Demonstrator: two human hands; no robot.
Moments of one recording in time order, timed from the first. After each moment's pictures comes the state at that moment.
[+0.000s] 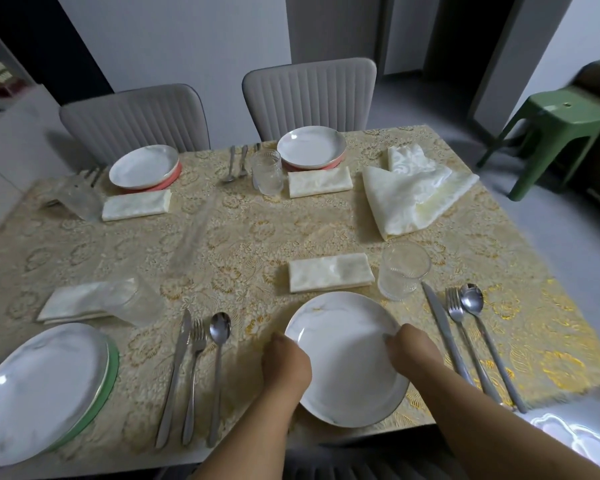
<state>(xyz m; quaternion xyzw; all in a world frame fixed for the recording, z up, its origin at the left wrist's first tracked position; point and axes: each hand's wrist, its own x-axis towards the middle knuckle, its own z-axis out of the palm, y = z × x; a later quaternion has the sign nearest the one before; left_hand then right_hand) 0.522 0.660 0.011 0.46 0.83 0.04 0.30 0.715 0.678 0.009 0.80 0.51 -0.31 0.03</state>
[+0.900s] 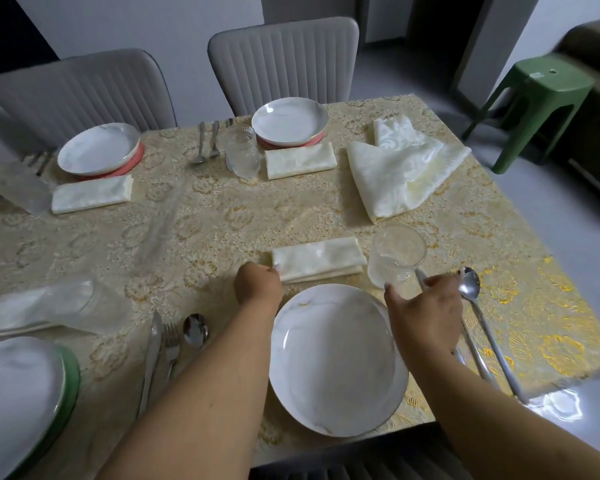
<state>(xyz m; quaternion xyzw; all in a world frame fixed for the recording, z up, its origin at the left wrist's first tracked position) 0.509 0.776 0.013 0.40 0.83 0.23 0.31 0.715 0.694 0.030 0.87 0.35 -0.15 -0.30</state>
